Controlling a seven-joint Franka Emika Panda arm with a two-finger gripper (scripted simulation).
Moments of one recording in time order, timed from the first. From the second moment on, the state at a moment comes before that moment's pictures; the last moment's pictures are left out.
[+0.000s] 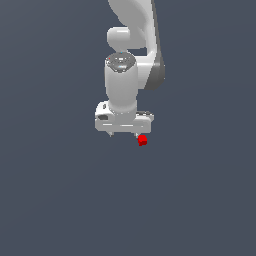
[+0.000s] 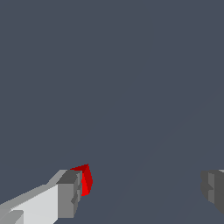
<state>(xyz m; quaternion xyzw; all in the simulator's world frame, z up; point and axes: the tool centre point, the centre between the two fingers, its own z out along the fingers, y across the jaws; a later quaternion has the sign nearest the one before) 0.002 -0.016 0.183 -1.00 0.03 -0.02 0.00</state>
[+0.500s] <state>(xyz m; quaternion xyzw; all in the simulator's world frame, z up) -0.005 -0.006 0.167 -1.00 0.02 -0.01 0.00</state>
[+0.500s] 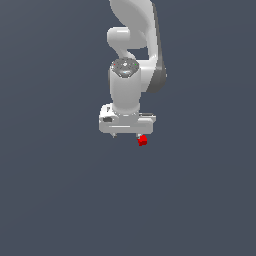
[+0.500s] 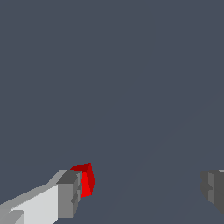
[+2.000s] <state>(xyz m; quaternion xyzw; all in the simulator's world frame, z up) -0.080 0.077 0.020 -0.99 -0.10 0.00 0.00</state>
